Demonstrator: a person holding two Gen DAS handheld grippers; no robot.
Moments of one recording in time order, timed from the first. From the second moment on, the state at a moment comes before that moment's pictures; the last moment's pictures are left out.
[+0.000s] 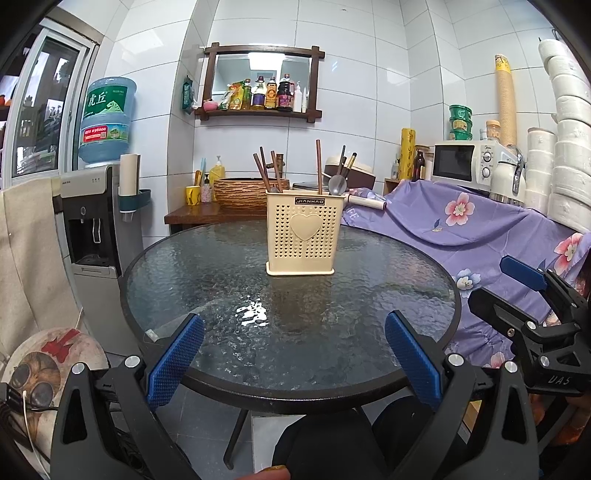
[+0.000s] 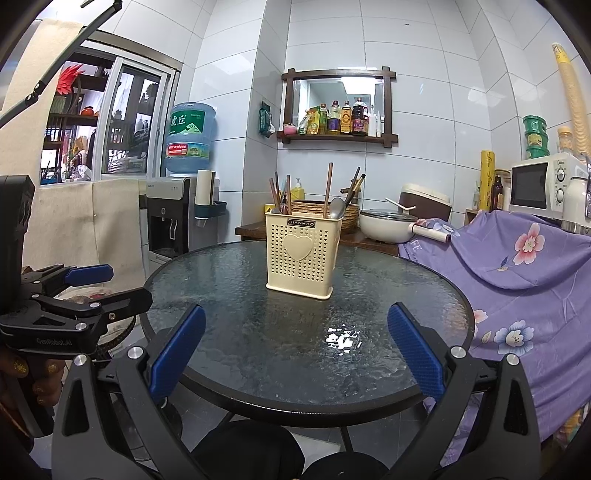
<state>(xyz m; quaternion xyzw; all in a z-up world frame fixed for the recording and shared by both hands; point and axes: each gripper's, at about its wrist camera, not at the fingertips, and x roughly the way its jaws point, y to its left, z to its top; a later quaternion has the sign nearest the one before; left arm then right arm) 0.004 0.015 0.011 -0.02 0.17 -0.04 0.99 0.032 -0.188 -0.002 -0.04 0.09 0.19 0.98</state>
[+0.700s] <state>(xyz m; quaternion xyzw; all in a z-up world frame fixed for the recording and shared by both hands) 0.004 0.017 0.012 -0.02 0.16 -0.04 0.99 0.030 -0.187 -0.006 -0.04 0.09 0.20 0.98</state>
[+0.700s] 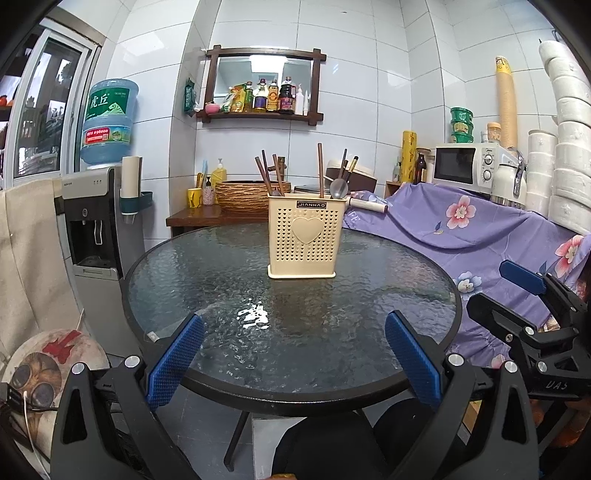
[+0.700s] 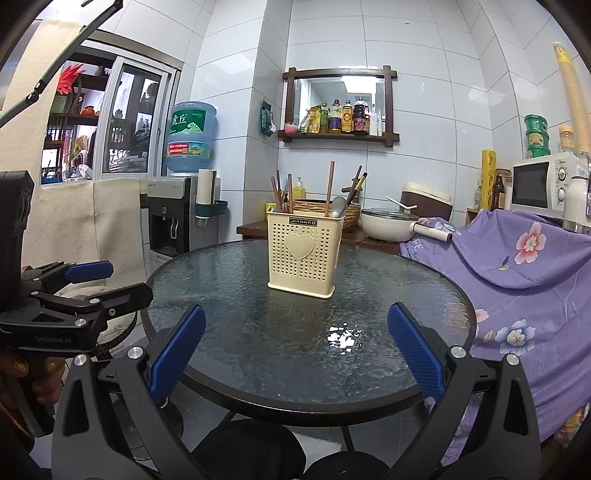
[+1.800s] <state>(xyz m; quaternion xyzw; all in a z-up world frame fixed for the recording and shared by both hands) 0.005 0.021 0.011 -0.02 0.16 -0.04 0.99 0.032 -0.187 -0.008 -0.04 0.09 0.20 0.98</state>
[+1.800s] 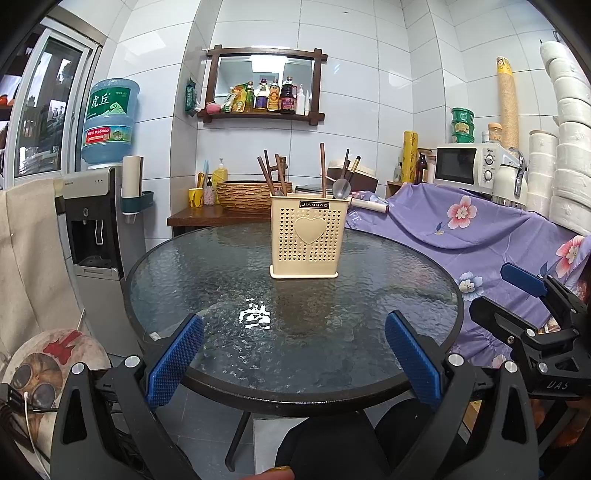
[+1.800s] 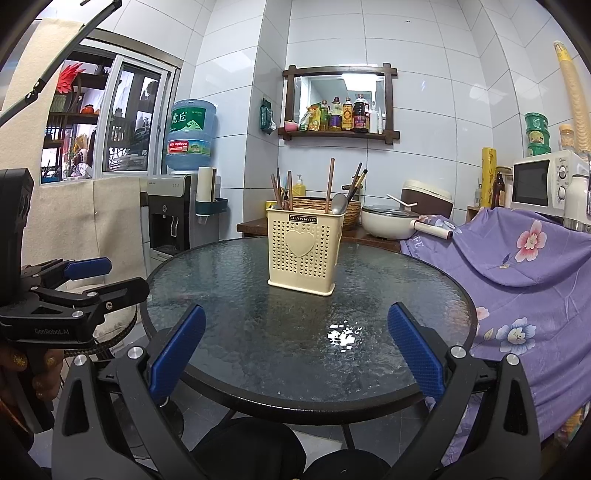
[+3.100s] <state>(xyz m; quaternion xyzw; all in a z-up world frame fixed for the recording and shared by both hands) 0.005 0.020 0.010 -0.02 0.16 -0.04 0.99 0.035 -0.186 -0.012 -0.04 0.10 0.20 0.97</state>
